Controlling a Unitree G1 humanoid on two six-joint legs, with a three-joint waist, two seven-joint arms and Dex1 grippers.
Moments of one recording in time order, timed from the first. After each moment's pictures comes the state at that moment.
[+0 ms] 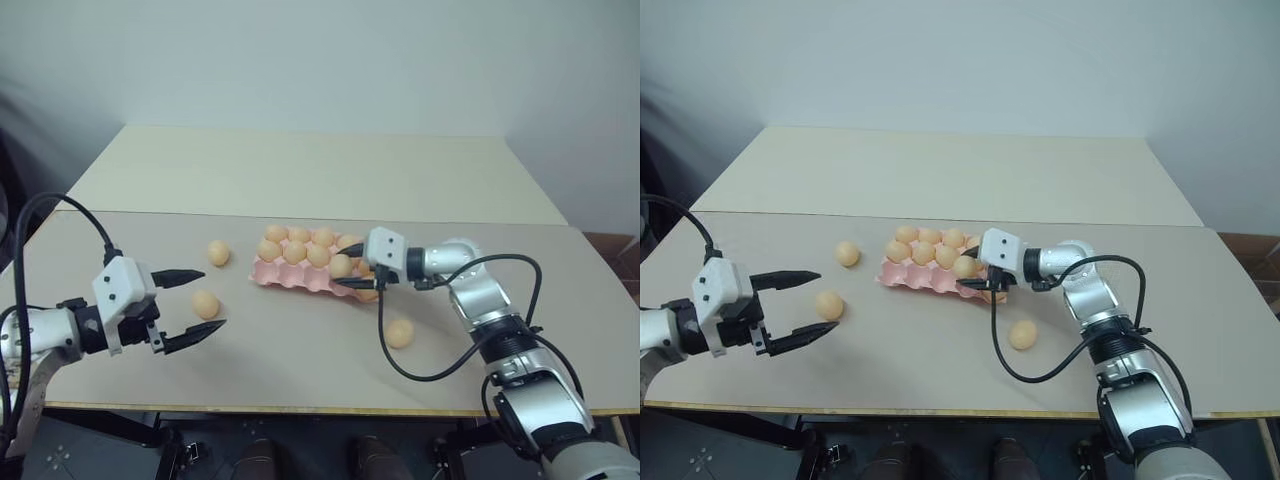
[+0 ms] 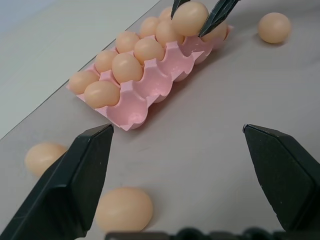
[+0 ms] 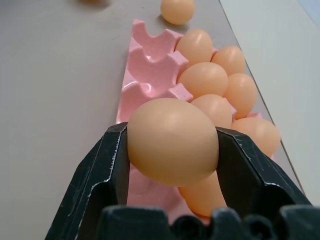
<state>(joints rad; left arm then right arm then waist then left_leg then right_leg) 0.06 0.91 0.39 -0.40 -0.51 0.35 -1.04 -0.77 -0.45 0.23 0.38 0.00 -0.07 1.12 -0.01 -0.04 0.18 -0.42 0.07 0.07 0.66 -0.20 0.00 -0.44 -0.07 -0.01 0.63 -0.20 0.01</state>
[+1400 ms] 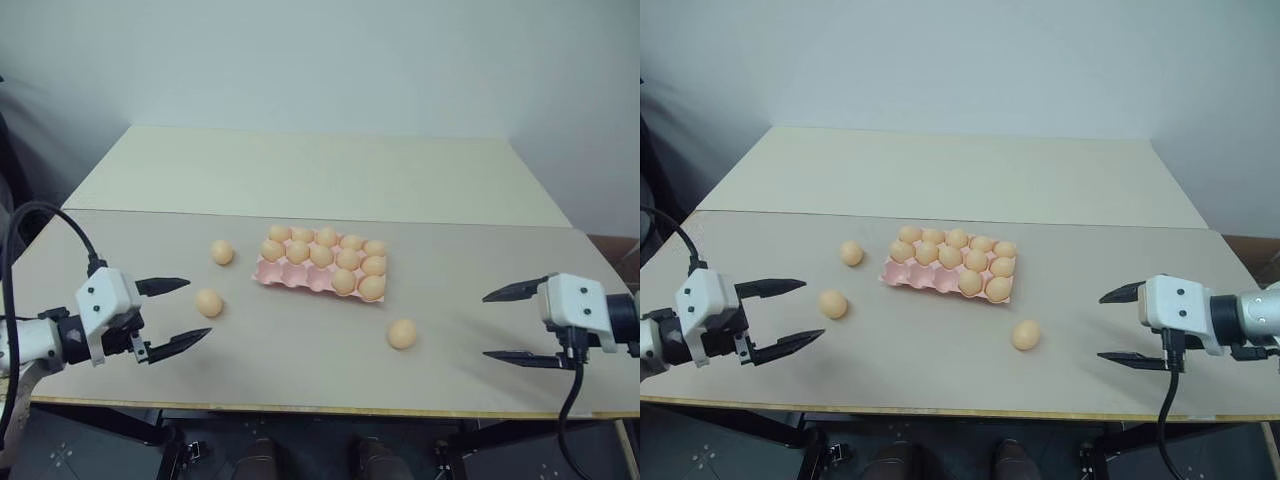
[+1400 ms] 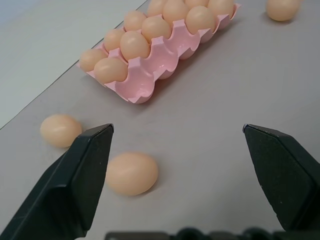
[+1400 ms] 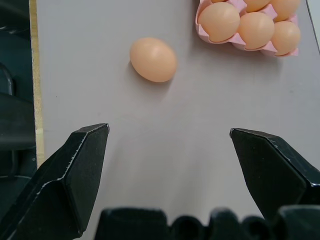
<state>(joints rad) 0.11 0.93 0.45 -0.35 -0.49 0.28 -1.09 -0.02 -1.14 -0.33 -0.25 0.32 0.14 1.37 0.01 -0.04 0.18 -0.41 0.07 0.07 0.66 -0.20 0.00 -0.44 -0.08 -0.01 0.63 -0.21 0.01</state>
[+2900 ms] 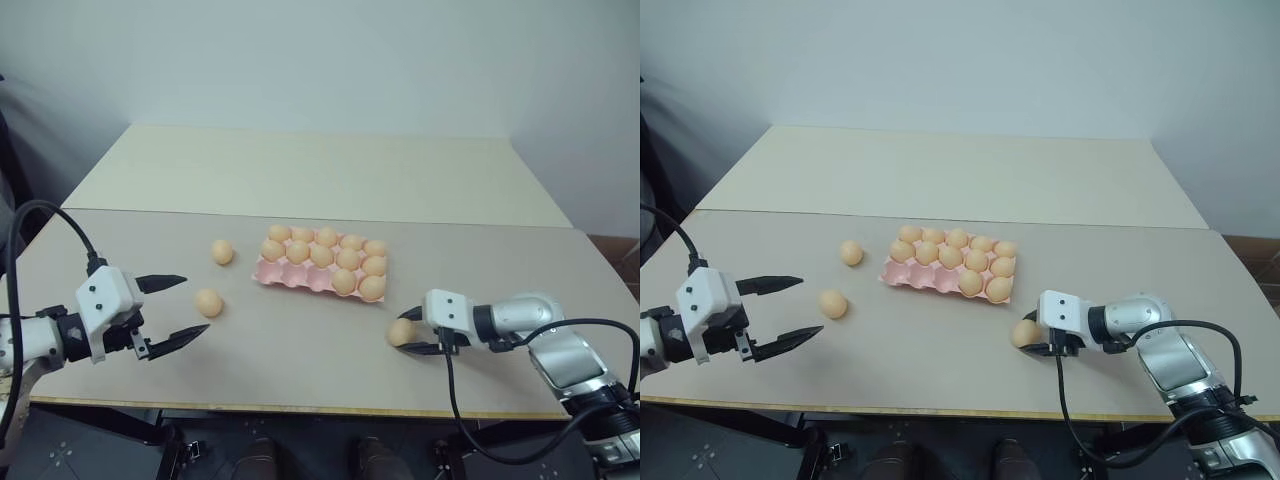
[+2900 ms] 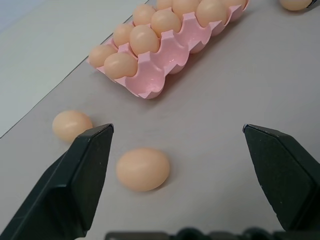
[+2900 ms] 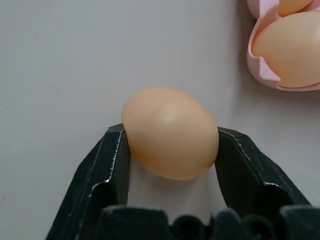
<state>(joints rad) 0.12 0.93 0.44 -0.36 -0.46 0.27 -1.04 -0.34 -0.81 0.20 -0.06 0.08 0.14 1.17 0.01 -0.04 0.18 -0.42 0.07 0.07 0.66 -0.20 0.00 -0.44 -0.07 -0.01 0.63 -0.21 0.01</state>
